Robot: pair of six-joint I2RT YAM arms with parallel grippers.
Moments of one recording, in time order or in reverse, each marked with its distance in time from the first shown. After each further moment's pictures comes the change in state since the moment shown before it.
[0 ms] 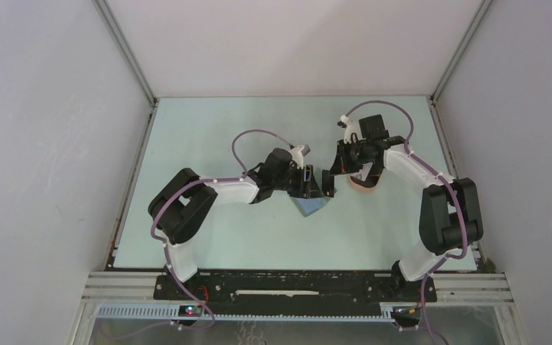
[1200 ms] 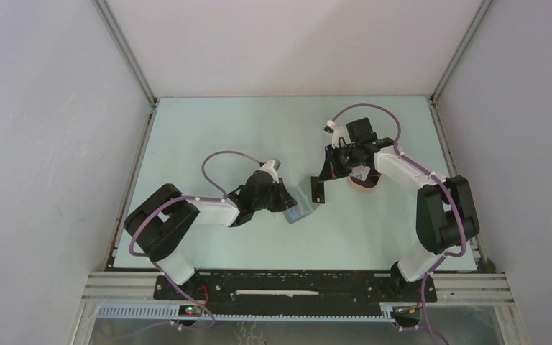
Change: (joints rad) left arm -0.006 -0.208 -0.384 0.196 -0.307 -0.183; right arm 0.093 0.018 0.001 0.007 -0.040 0.013
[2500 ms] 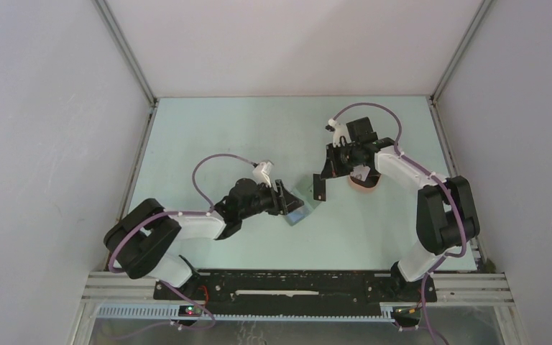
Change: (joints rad) left arm -0.008 -0.160 -0.156 0.266 0.124 0.018; right arm 0.000 -0.006 0.000 0.019 0.062 0.008
